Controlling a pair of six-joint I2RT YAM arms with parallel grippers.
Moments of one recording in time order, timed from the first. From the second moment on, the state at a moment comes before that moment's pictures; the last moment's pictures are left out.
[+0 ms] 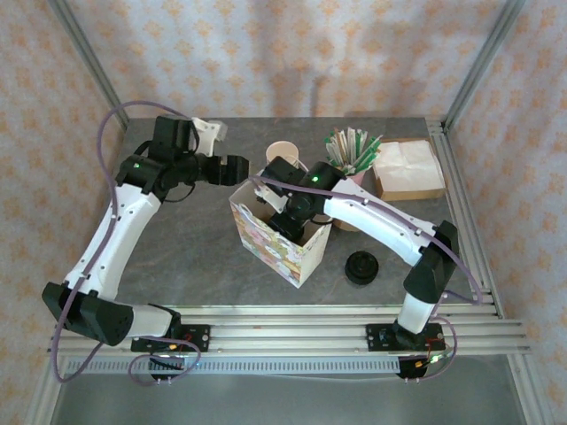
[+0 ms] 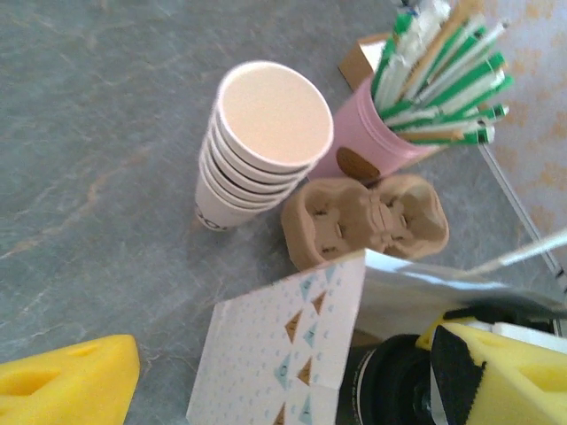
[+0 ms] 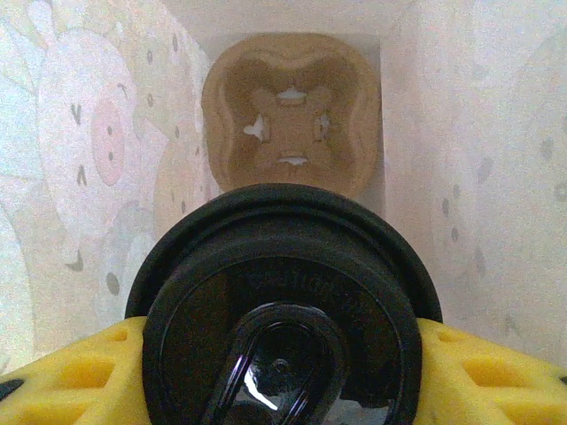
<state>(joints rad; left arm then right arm) -0.21 1.33 1.49 -0.87 0.40 -0.21 0.92 1.74 1.74 -1.25 -0.01 0.02</state>
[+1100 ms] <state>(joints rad) -0.15 1.46 1.26 -0.71 0.34 -0.41 0.92 1.84 1.72 -1.01 -0.05 0.03</state>
